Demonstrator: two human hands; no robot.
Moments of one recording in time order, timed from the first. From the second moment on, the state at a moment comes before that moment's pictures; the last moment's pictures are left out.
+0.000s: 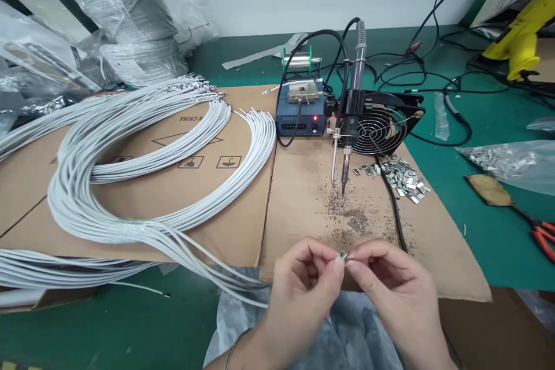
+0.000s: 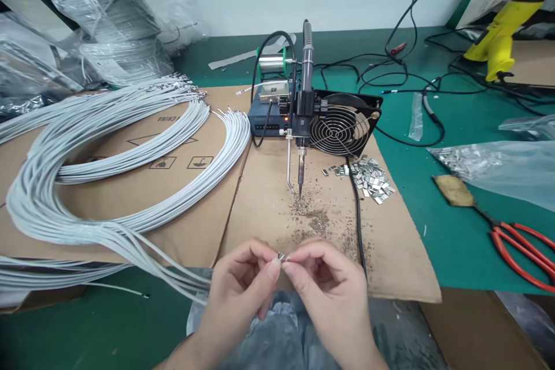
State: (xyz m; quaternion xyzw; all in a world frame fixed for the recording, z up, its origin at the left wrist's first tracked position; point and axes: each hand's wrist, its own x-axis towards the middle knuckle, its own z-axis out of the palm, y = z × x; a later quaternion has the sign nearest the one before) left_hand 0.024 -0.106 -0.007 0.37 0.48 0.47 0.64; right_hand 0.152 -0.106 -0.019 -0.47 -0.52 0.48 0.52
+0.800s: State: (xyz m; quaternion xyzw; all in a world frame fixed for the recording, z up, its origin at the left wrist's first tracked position) left_hand 0.025 -0.107 -0.003 0.36 0.48 0.43 0.67; right_hand 0.154 -0.106 -0.021 -0.45 -0.60 0.39 0.54
